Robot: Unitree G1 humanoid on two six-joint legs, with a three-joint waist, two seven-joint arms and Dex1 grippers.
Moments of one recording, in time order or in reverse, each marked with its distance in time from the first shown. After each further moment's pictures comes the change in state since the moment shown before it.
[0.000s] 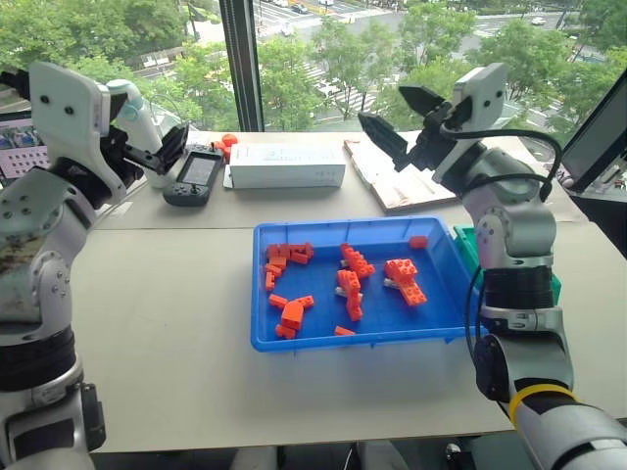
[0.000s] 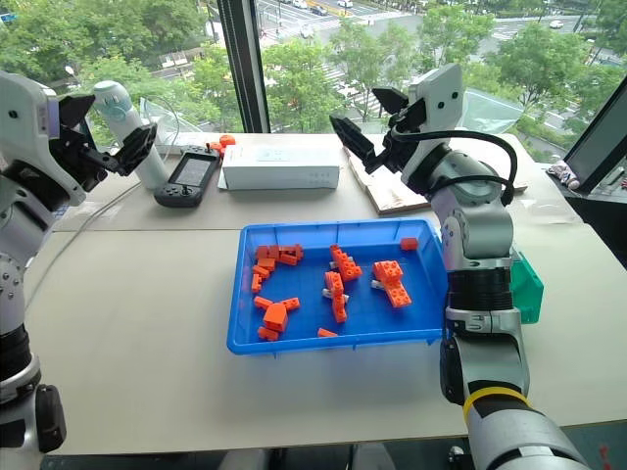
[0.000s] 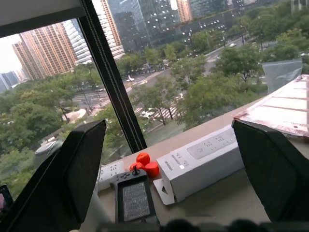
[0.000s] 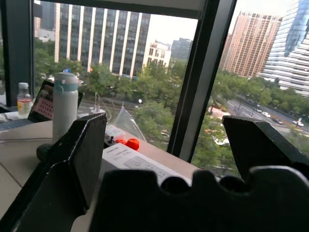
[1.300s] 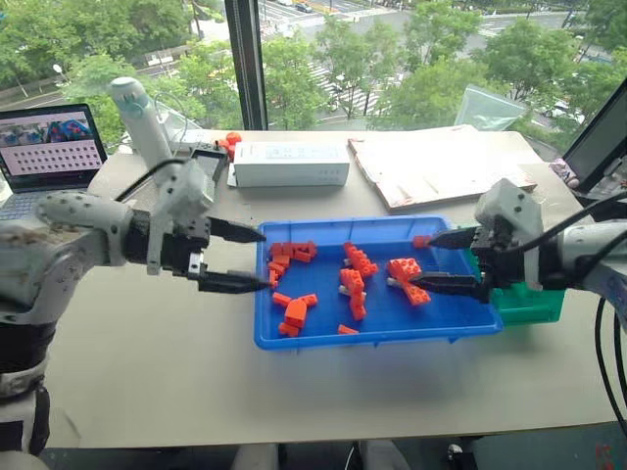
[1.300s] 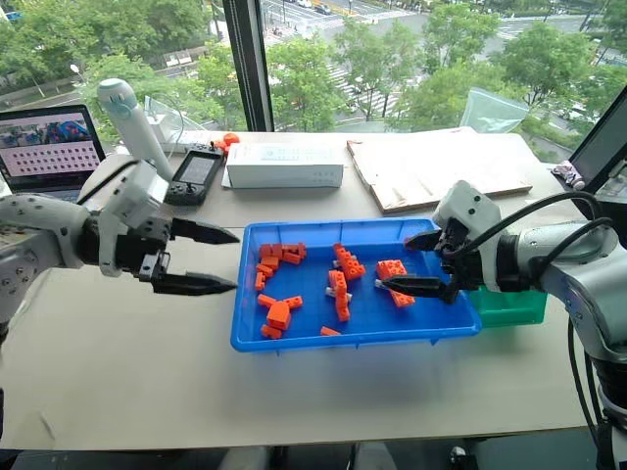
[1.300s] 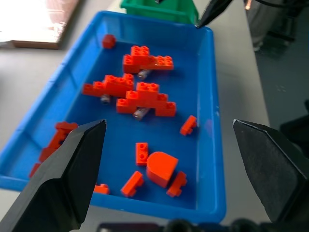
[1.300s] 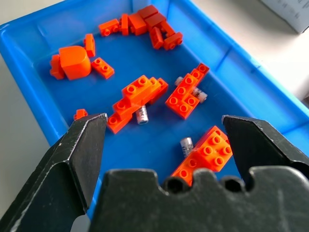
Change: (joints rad) left arm 0.183 -0.048 0.160 -0.208 -0.050 0.127 0.312; right arm -0.290 0.447 0.181 0.750 -0.295 0.057 -0.378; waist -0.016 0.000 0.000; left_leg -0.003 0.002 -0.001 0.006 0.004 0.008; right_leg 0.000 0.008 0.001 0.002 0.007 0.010
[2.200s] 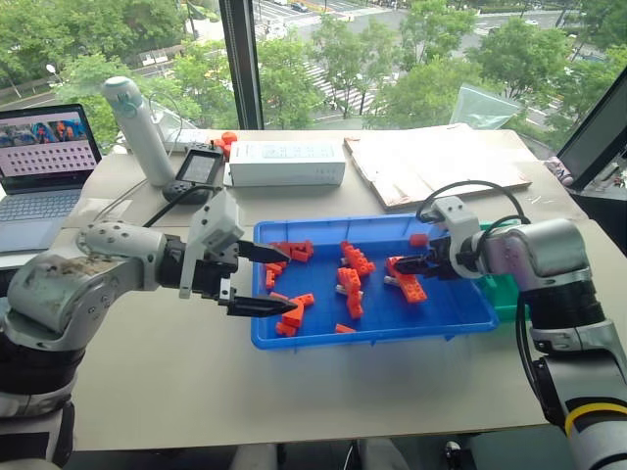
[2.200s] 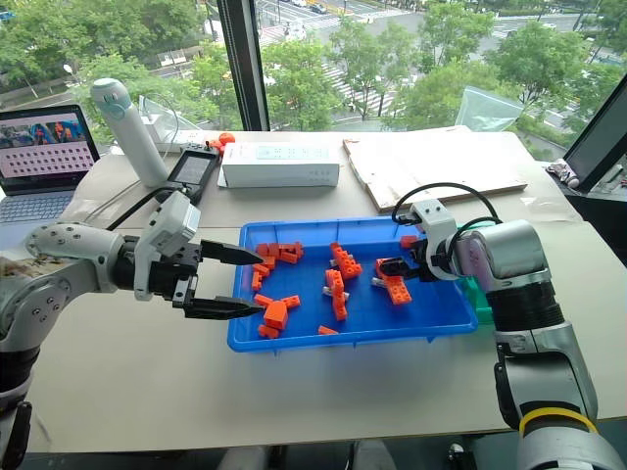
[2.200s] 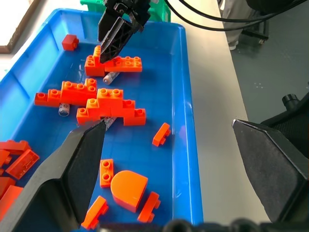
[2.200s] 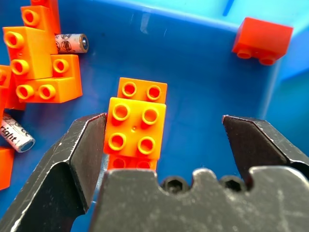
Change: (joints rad) left arm -0.001 -0.024 -0.020 0.001 -0.010 -0.003 0.047; right arm 0.022 -0.194 0.140 -0.239 -0.102 -0.312 0.443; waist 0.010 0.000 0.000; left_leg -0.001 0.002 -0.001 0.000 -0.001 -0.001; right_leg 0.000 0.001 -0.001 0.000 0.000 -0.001
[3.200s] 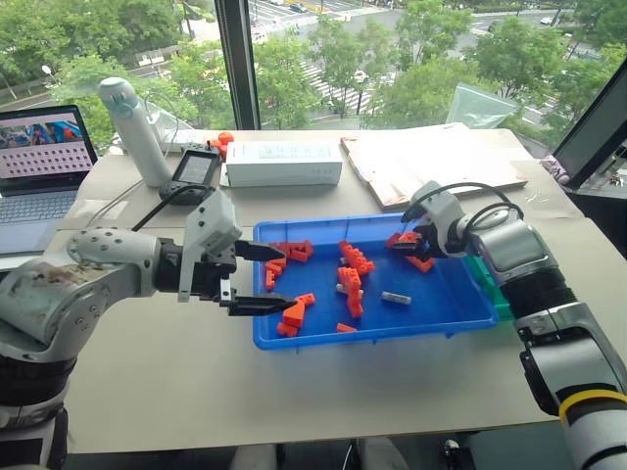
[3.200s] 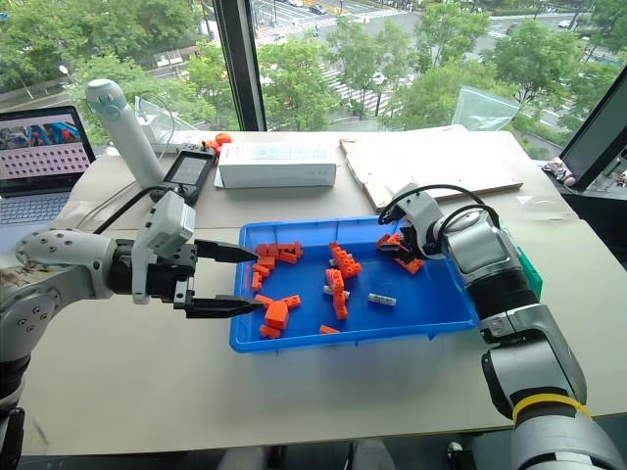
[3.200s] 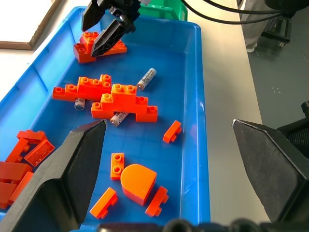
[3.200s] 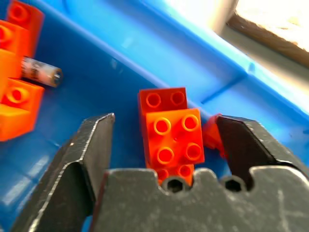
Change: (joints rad) left arm -0.049 -0.019 -0.049 0.042 0.036 -0.029 -0.034; right arm 0.138 -0.016 0.155 0.049 -0.223 -0.348 0.163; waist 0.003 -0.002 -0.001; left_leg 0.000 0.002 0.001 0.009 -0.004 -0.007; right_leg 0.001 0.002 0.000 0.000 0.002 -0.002
